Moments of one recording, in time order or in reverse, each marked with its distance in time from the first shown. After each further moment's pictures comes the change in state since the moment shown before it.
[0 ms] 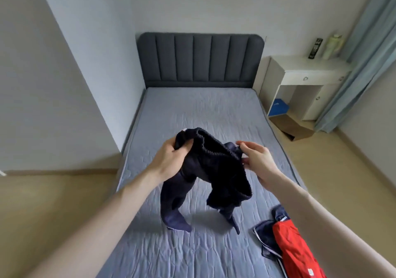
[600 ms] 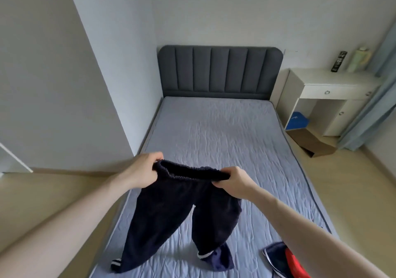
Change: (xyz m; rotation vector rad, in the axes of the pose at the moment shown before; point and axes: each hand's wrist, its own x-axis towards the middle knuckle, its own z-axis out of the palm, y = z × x) left_hand 0.012 -0.055 -0.091 0.830 -0.114 -0.115; right_hand 0.033 0.024 0.048 -0.739 -0.309 -0.119
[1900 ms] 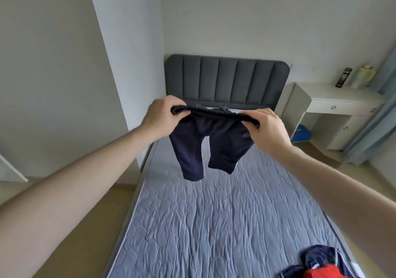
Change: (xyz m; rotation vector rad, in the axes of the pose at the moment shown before) left_hand 0.119 -0.021 -0.154 -0.156 0.573 0.331; right_hand 0.098 -0.149 -0.086 -0.404 0.680 -0.542
